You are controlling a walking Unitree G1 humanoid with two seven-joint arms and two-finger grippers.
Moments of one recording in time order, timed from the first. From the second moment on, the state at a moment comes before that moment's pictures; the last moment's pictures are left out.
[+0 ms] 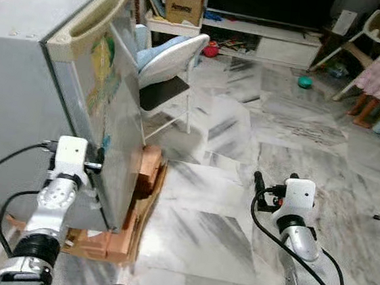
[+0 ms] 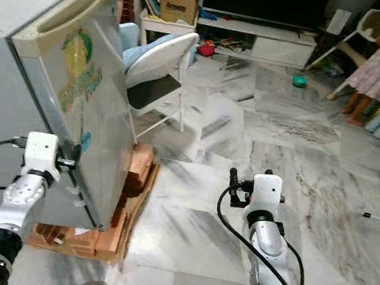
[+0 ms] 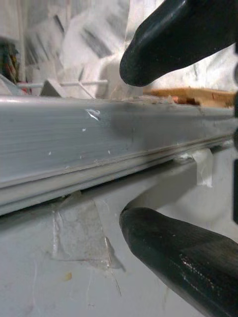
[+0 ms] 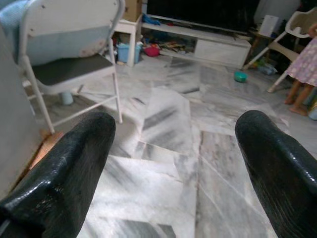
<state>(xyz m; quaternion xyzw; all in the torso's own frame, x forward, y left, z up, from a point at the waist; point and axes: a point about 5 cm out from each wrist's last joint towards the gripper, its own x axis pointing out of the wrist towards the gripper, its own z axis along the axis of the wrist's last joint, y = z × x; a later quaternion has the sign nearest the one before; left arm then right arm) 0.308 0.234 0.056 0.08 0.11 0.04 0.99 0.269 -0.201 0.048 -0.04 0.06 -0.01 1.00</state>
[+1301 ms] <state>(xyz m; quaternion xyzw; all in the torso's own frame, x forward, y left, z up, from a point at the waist) 0.316 0.174 0.049 0.11 0.09 -0.11 0.98 0.259 -0.198 0.013 -0.06 0.18 0.02 0.98</state>
